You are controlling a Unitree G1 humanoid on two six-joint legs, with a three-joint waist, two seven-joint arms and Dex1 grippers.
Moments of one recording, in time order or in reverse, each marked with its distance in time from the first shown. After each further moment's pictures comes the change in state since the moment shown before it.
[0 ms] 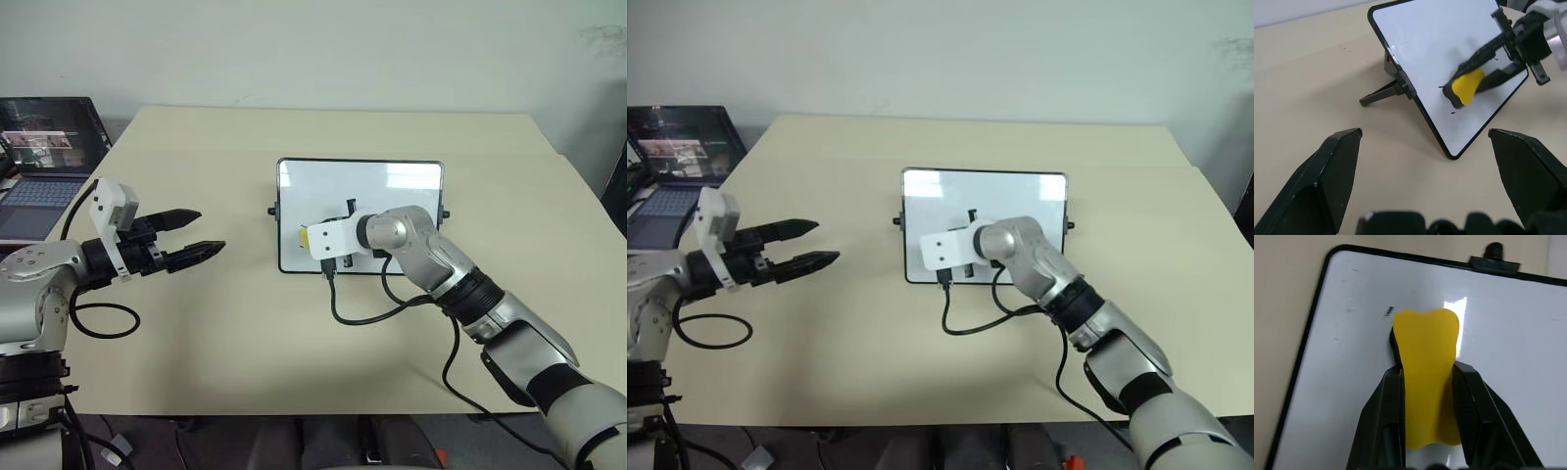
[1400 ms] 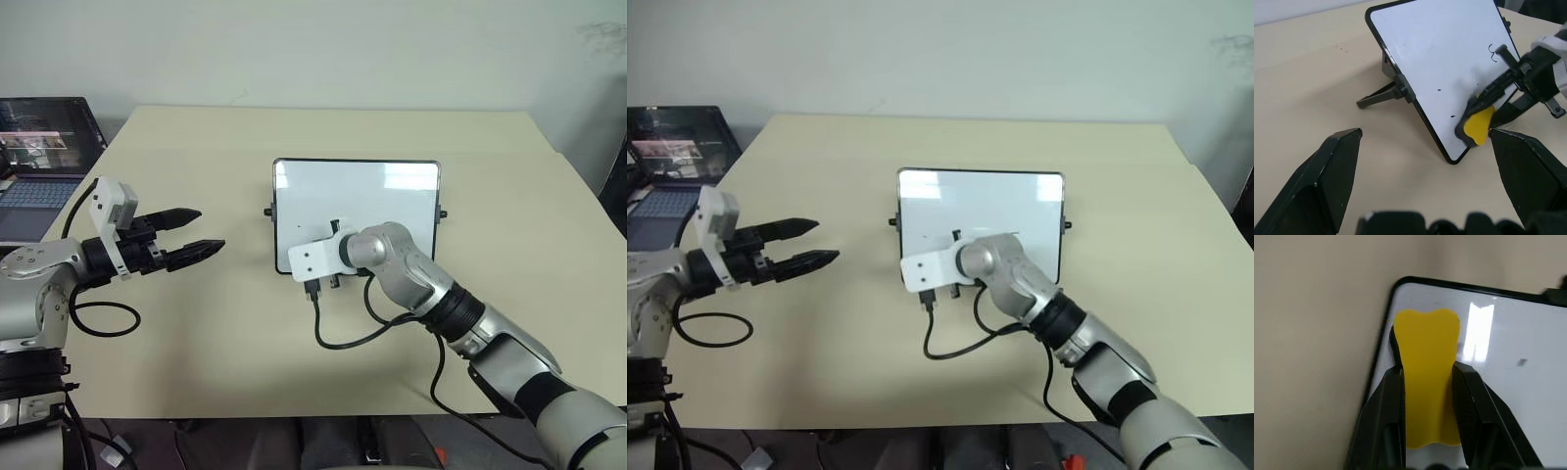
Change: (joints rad) left arm -0.015 0.000 -0.004 0.022 0.002 -0.002 -0.014; right arm 0.034 0.083 0.052 -0.059 -0.038 0.122 0.080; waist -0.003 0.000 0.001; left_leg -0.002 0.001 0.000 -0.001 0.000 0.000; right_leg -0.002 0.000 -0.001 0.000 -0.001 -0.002
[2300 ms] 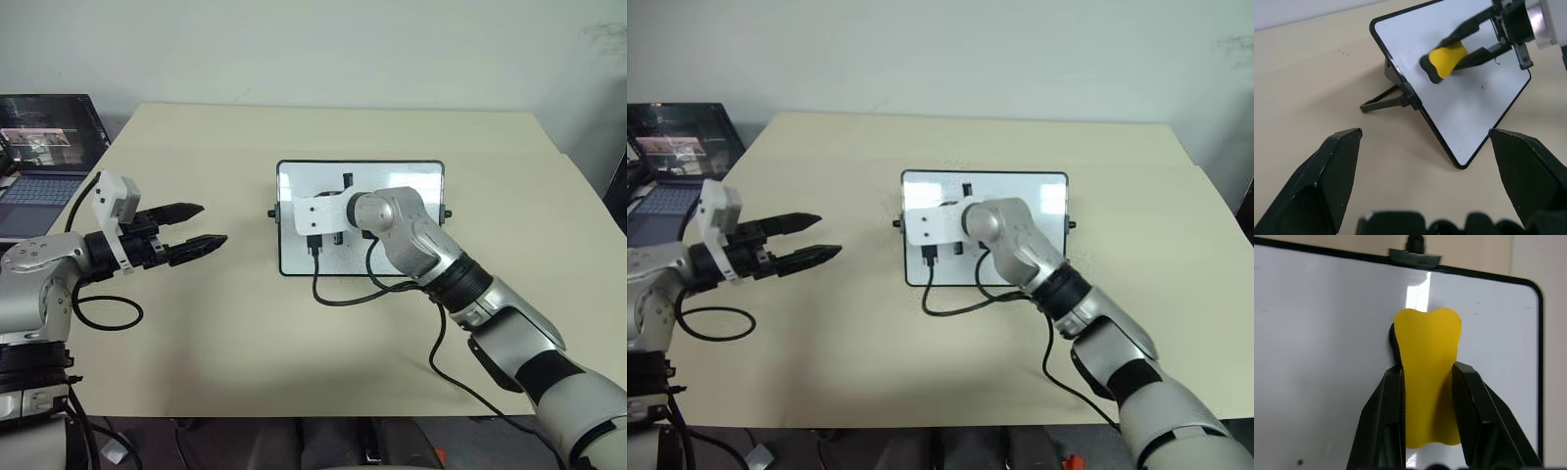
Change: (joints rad) left arm -0.041 -0.004 -0.018 0.018 0.007 -0.003 -0.003; right arm -0.089 -0.043 -0.048 0.042 -0.028 0.000 -0.079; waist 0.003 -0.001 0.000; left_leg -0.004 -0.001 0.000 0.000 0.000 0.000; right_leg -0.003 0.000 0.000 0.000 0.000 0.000
